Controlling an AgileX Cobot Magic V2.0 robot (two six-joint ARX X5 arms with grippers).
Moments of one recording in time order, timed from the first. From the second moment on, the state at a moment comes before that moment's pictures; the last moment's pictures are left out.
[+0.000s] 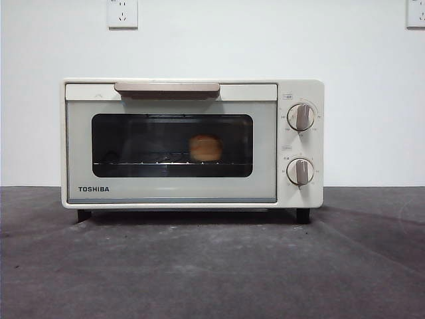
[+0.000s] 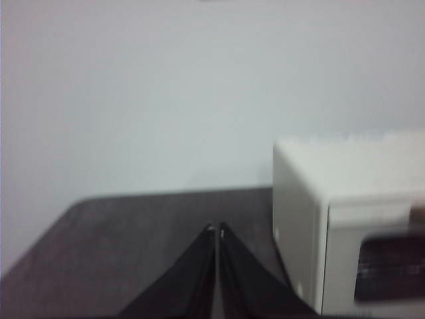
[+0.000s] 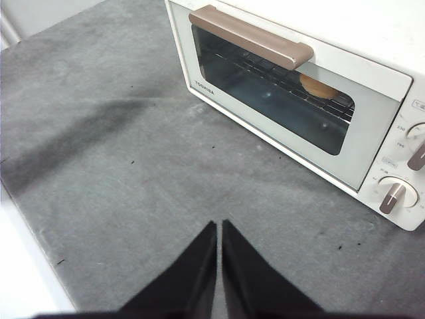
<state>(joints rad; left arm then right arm) 0.00 0.13 0.35 -0.13 0.00 0.06 0.78 0.77 0.85 -0.57 -0.10 0.11</state>
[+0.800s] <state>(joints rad) 0.01 0.01 0.03 -0.17 0.00 0.06 0.78 0.77 0.85 -0.57 -0.10 0.11</state>
